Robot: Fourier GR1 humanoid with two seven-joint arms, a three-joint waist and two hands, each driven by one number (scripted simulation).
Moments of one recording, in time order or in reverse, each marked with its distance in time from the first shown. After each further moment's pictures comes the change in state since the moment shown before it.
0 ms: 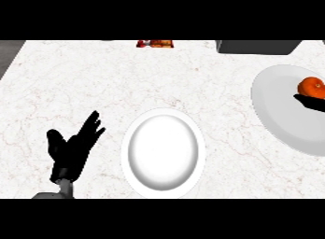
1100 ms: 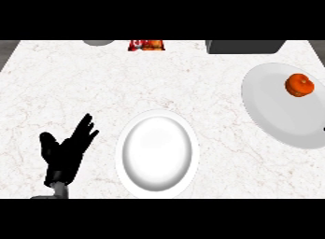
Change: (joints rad) left arm 0.022 0.003 0.041 0.009 -0.003 0.005 -0.010; right arm 0.304 -0.012 -0.247 -0.163 -0.397 0.494 -0.376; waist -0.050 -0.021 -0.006
